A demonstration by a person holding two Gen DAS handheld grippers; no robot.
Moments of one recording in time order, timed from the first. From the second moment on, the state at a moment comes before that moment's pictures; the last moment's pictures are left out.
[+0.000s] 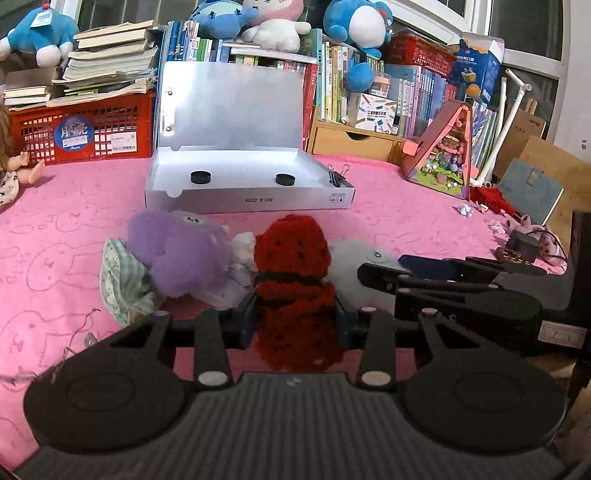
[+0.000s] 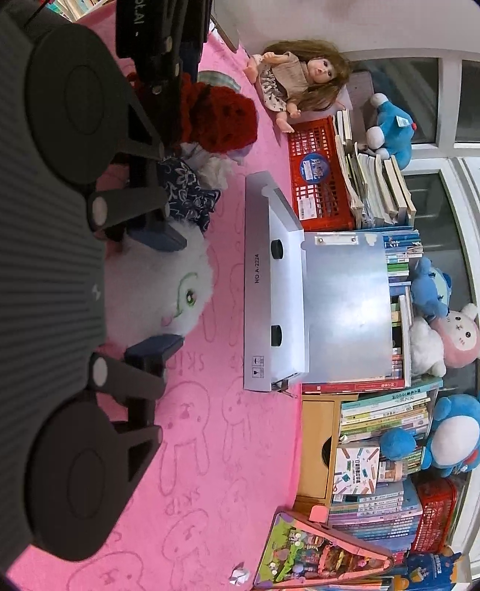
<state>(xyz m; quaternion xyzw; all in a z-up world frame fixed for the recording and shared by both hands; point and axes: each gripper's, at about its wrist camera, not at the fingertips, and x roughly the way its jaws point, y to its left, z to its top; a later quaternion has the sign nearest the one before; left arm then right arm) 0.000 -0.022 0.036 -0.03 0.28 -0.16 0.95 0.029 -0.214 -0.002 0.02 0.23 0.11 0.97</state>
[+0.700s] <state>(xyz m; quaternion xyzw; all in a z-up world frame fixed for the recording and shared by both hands) 0.012 -0.015 0.008 -0.03 0.31 -0.13 0.94 0.043 -0.200 -0.022 0.00 0.26 0.11 0.96</state>
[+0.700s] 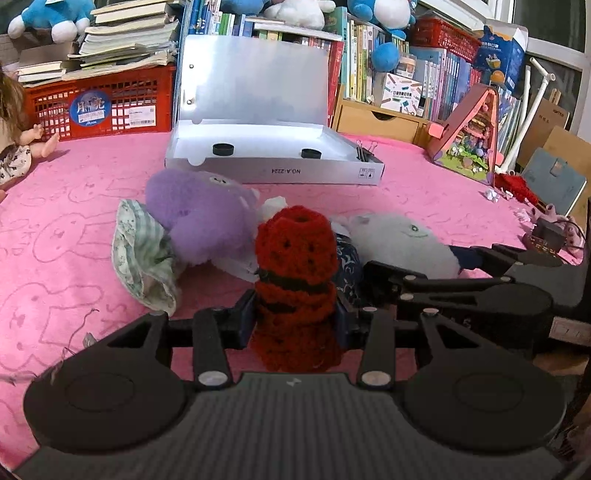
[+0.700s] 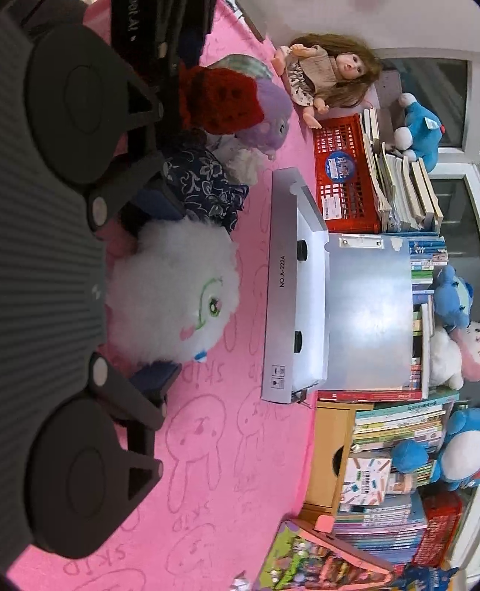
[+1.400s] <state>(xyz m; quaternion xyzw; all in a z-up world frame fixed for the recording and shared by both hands) 0.001 -0.022 0.034 -0.03 0.26 -0.14 0.95 0.038 -0.222 -0.005 0.07 0.24 0.10 0.96</state>
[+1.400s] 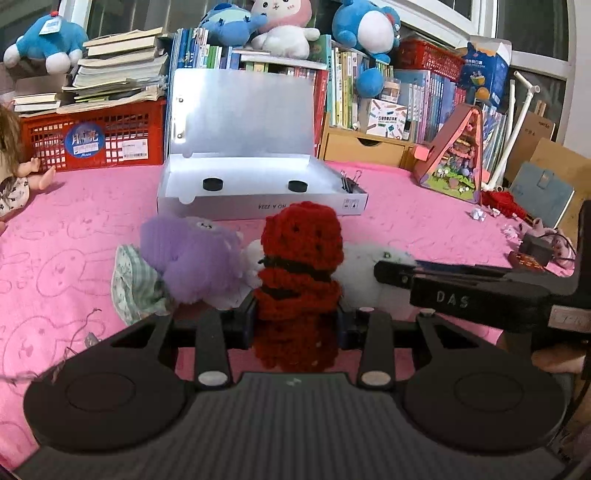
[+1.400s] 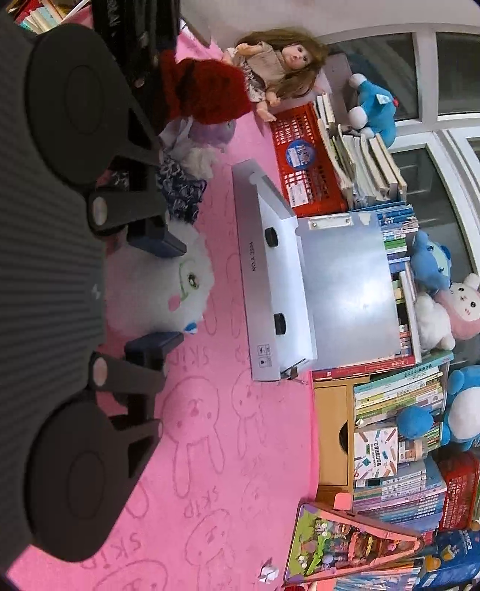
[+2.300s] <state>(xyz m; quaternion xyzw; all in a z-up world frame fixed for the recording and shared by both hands) 0.002 -0.018 0.035 -0.03 0.27 -0.13 0.95 0.028 -0.214 -0.022 0.04 0.26 0.09 0.96</state>
